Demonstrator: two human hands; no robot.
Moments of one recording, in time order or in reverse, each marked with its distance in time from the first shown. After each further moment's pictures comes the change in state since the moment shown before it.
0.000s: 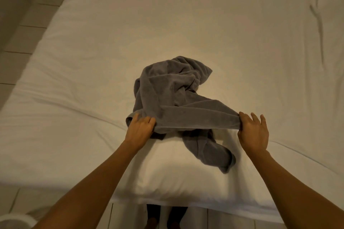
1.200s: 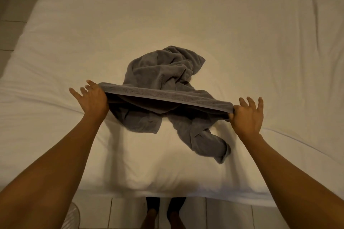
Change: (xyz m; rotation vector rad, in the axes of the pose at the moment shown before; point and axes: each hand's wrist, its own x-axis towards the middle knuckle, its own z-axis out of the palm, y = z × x) left_hand 0.033 -0.091 -0.026 -0.051 -0.026 -0.758; right_hand 0.015 0.003 -0.003 -0.182 -0.111 0.020
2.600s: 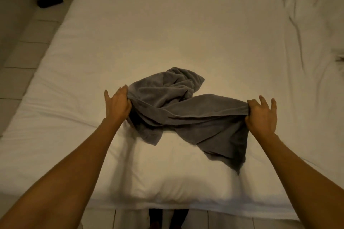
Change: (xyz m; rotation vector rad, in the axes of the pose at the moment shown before) left_hand -0.015 0.021 -0.068 -0.362 0.058 0.313; right_hand 0.014 0.033 -0.073 0.101 0.112 0.030
